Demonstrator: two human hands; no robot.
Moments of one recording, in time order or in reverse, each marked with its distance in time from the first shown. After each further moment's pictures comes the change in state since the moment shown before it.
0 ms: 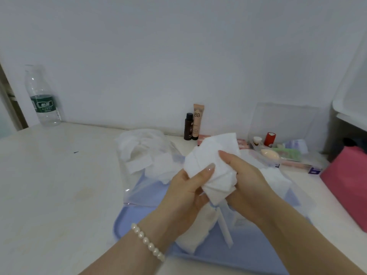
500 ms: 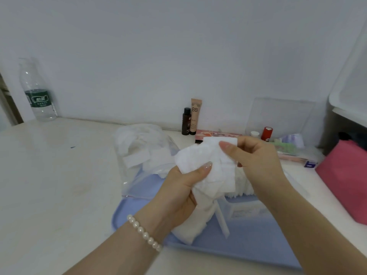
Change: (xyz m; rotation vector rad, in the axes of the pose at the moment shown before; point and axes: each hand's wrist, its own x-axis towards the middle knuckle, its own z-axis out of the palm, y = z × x) left_hand -0.003 0.001 -0.002 -0.046 -0.110 -0.010; right_hand -0.005 -0.020 -0.010 -0.502 0.168 -0.544
